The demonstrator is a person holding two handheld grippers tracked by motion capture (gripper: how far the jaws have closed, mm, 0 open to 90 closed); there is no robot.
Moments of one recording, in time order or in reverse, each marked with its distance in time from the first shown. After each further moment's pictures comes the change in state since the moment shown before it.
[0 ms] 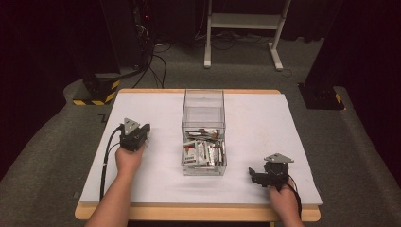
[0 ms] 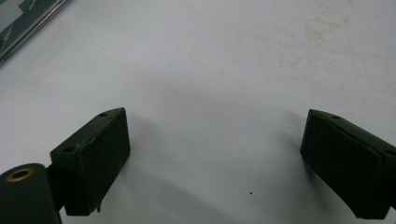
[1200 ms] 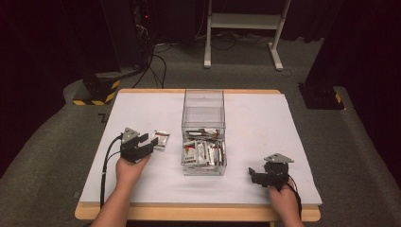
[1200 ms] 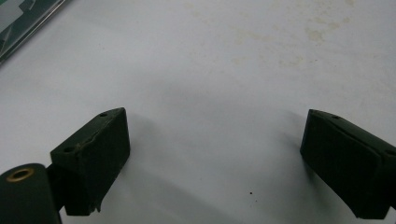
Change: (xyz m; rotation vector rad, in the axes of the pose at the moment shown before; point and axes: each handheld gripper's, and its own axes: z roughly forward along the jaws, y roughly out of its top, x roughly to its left) left arm -0.010 -0.020 -0.031 0.061 -0.127 -0.076; right arm 0.000 0.000 0.000 0.000 0.000 0.001
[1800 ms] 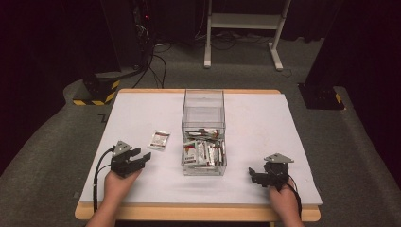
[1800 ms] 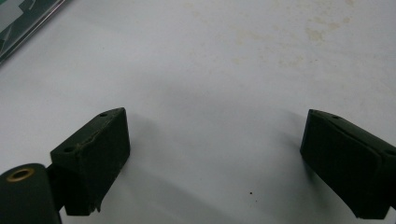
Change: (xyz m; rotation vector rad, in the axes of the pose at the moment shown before) left arm 0.007 -0.035 -0.029 0.115 -0.020 0.045; right arm 0.000 0.000 0.000 0.000 0.000 0.000
